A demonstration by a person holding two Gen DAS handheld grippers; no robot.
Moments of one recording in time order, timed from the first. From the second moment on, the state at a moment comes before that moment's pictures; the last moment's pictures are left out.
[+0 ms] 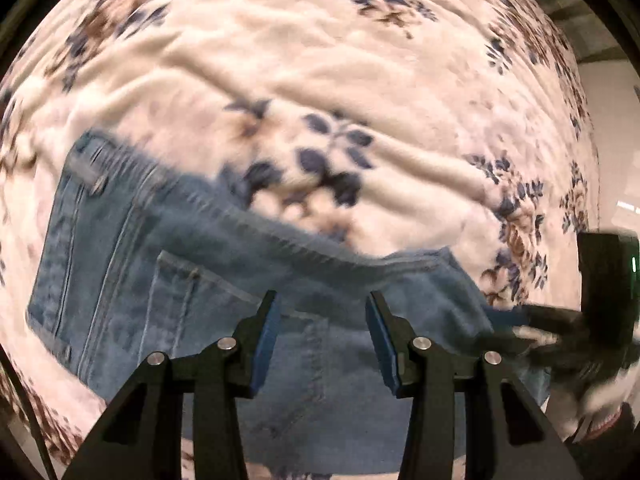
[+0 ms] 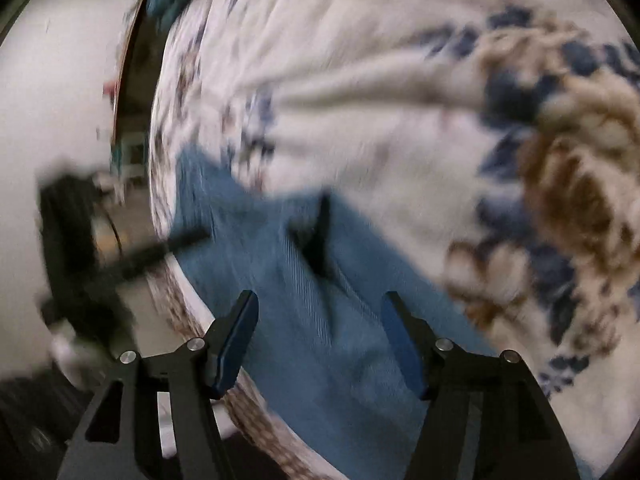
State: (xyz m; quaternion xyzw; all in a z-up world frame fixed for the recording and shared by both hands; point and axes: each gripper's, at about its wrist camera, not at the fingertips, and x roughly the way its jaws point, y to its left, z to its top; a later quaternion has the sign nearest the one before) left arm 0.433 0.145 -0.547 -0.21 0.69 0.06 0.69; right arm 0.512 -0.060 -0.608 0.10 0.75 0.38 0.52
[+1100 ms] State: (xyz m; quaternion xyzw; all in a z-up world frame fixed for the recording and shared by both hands) left arm 0.425 0.171 -0.571 -0.29 0.69 0.10 0.66; right arm 0.515 -0.042 -0.658 0.26 0.80 0.35 0.42
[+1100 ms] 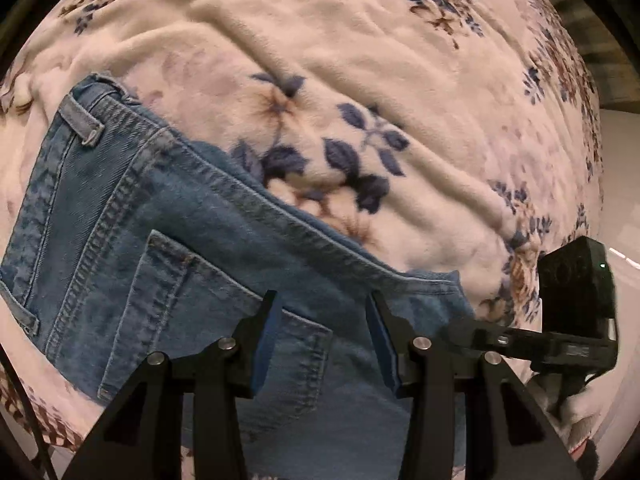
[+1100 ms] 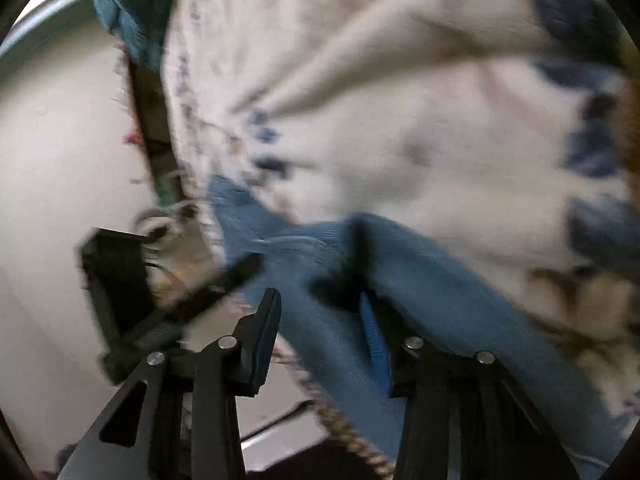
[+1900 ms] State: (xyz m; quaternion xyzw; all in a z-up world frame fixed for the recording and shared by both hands) left arm 0.414 0.167 -0.596 -0.26 0.70 0.11 0.66; right arm 0.526 -0.044 -0.684 0.40 0.75 0.29 0.43
